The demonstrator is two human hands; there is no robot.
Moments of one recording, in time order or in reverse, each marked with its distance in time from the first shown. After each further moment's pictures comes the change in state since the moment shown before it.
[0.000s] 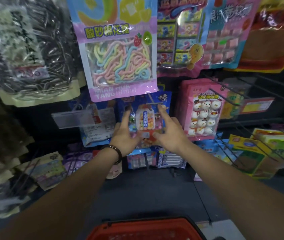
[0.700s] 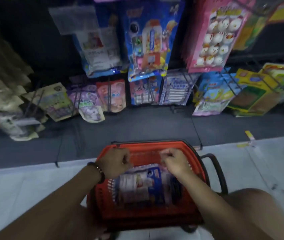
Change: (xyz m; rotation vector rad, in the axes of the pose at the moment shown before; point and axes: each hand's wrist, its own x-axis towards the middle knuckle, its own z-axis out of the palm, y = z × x) left_hand -0.255 -0.124 0.019 0.326 -0.605 -0.097; right_hand -0.268 0.140 0.153 0.230 -0.079 0.600
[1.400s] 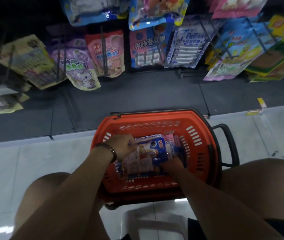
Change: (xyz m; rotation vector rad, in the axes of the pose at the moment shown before) left_hand 0.032 -0.057 0.066 0.072 -0.308 -0.241; right_hand -0.028 0.118 0.077 -0.137 -0.242 0.646
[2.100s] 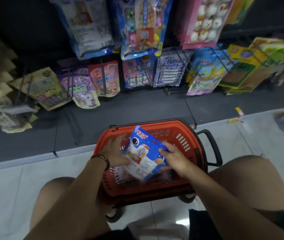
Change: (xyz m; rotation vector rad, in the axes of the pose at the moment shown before) left_hand -0.043 -0.006 -0.002 -0.248 0.149 0.067; right_hand -0.110 -0.041 -0.051 0.403 -0.151 -0.441
